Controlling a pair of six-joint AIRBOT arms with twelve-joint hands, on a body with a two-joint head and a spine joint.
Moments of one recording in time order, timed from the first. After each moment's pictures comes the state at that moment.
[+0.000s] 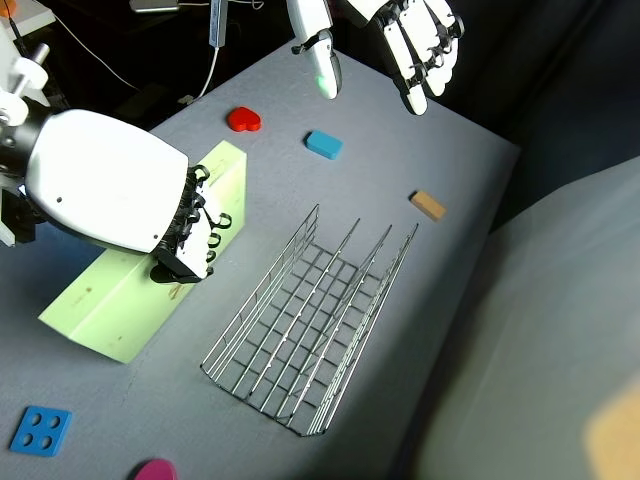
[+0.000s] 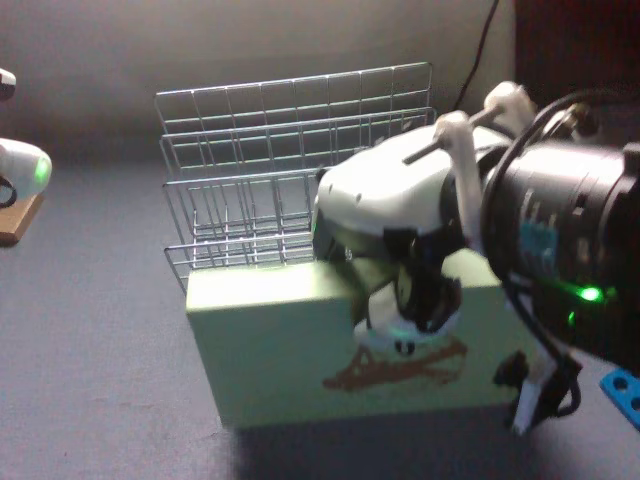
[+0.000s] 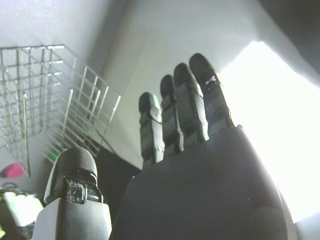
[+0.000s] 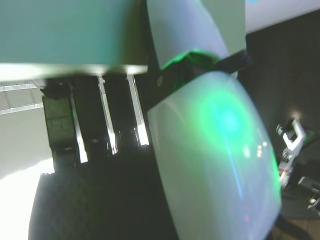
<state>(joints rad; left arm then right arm) 0.02 -0.46 0.56 1.14 0.79 0.01 -0.16 -1.18 0.65 -1.07 -0.81 0.25</state>
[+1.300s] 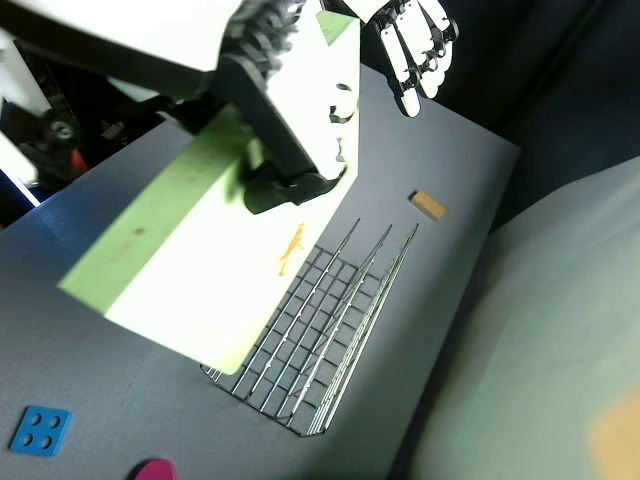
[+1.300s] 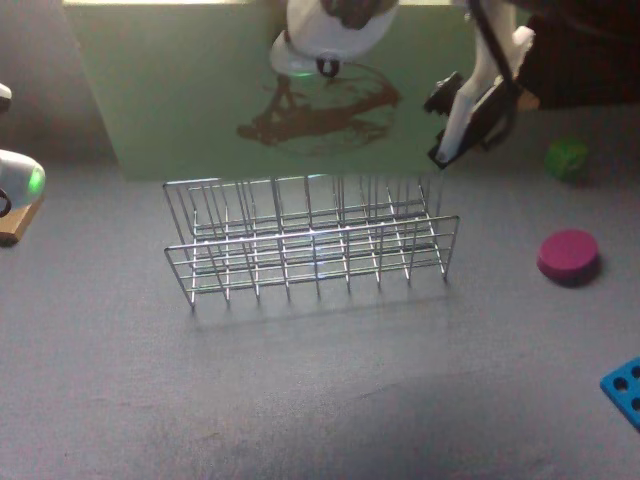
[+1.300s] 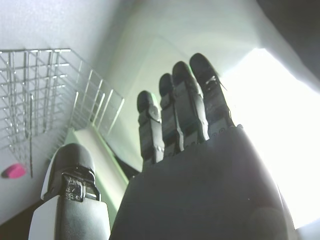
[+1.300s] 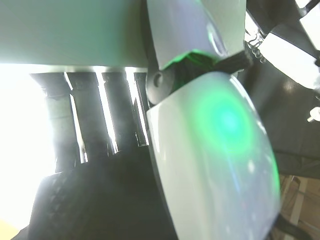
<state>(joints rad) 0.02 -0.46 0.56 1.11 0.82 0.03 0.13 -1.32 0.84 -1.06 -0.78 0.07</state>
